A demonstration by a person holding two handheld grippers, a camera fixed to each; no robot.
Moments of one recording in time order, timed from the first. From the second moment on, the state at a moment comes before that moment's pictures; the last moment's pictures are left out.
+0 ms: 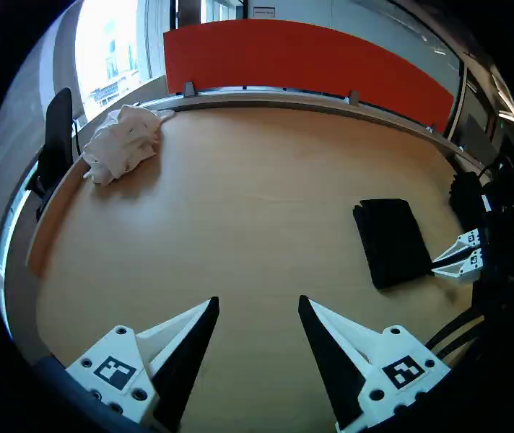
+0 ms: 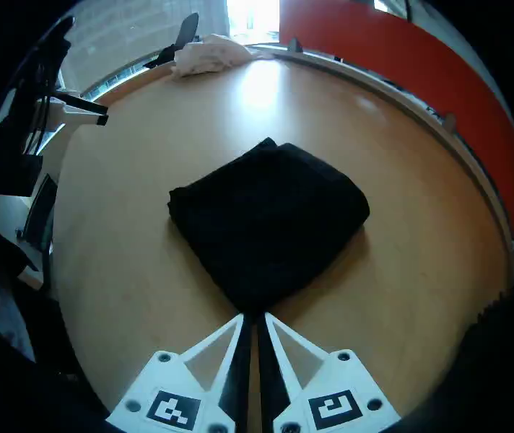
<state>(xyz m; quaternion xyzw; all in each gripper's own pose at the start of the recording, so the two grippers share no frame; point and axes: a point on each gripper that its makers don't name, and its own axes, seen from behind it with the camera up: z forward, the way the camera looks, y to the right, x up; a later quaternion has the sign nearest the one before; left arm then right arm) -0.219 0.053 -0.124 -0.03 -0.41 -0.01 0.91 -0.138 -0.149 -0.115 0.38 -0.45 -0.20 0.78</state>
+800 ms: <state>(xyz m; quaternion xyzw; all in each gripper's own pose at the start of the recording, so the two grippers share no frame) -0.214 0.052 -0.123 -0.03 -0.40 -0.02 0.92 -0.040 -0.185 -0.062 0.40 -0.36 -0.22 0.82</state>
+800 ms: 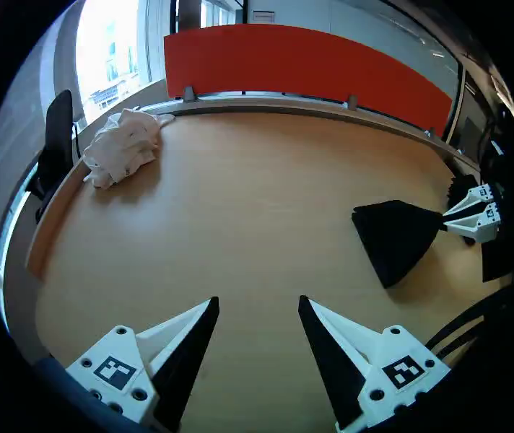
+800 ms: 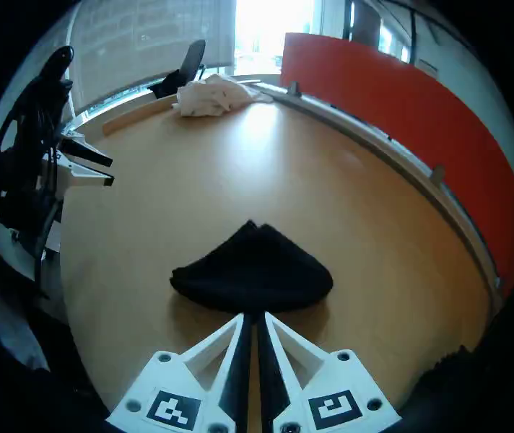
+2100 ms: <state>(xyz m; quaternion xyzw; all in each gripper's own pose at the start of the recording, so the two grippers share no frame) -0.188 0.066 -0.120 -0.05 -0.37 -0.01 0.93 0.118 -0.160 0.013 0.37 -0.26 -0.20 0.87</state>
